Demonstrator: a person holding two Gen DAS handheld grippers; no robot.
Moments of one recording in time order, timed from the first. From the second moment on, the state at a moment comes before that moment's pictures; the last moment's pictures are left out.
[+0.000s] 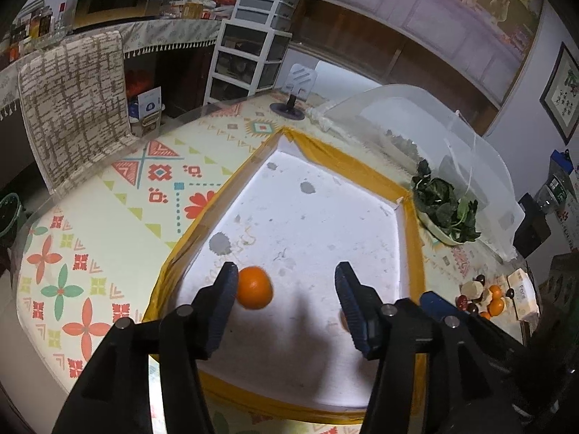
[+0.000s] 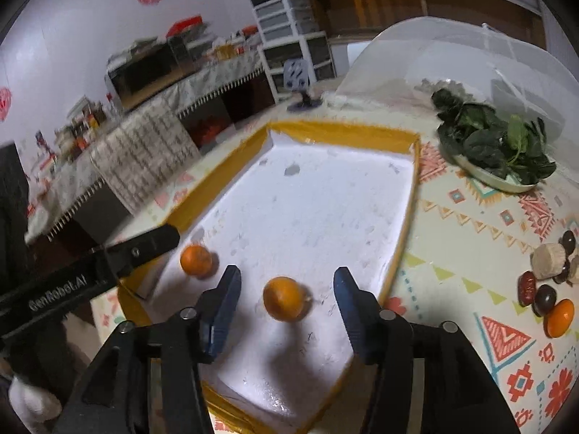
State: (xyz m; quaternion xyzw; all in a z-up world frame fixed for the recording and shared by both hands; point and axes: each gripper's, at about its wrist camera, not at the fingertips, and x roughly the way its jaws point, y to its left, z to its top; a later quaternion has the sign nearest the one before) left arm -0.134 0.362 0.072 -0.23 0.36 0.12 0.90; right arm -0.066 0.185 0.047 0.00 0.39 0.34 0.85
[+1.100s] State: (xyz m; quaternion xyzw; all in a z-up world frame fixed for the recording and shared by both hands) left arm 0.032 0.083 0.055 -0.13 0.47 -0.16 0.86; right arm 0.022 -0.165 0.027 0.18 0.41 0.11 0.89
